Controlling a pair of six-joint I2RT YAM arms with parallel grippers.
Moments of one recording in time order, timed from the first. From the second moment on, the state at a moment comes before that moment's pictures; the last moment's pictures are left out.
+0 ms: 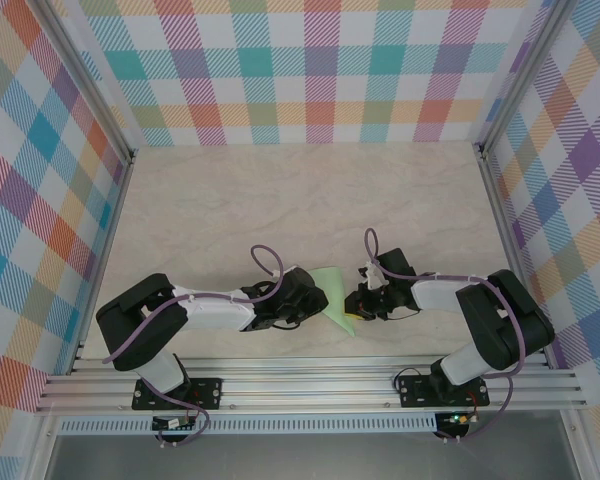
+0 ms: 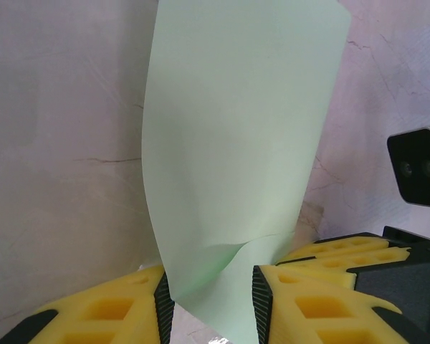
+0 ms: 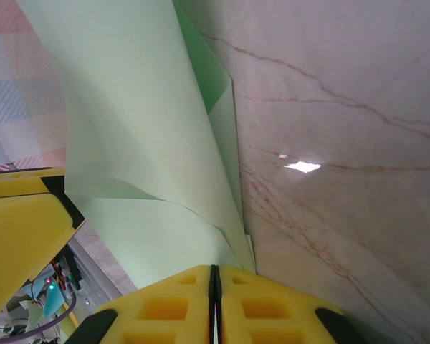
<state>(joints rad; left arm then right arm) -1.00 1.62 0.70 0.09 -0.02 -1.32 0.45 1.51 0.48 -0.10 -0.72 0.66</state>
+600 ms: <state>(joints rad) -1.00 1.70 0.71 0.19 -0.01 -1.32 0.44 1.50 0.47 -0.10 -0.72 0.66</state>
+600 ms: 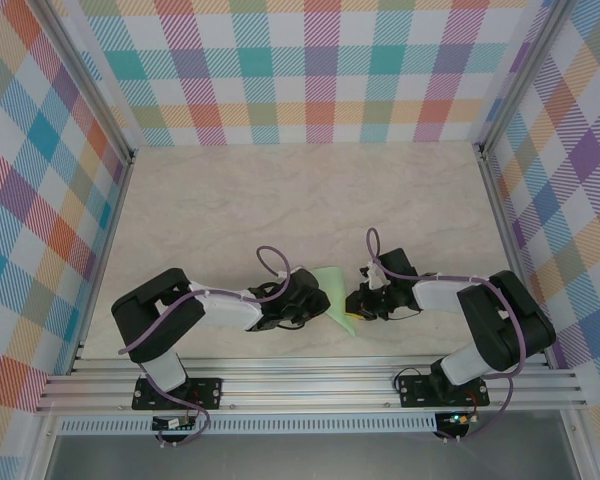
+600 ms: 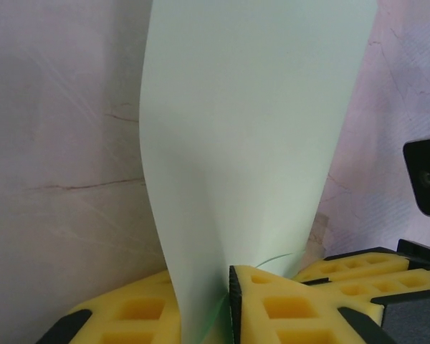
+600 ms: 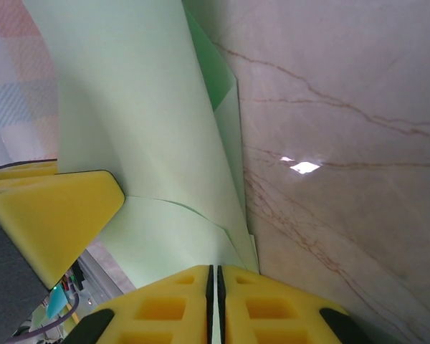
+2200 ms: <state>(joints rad) -0.98 1.73 0.87 0.02 0.05 -1.27 1.06 1.00 0.26 -0.04 0.19 0.31</state>
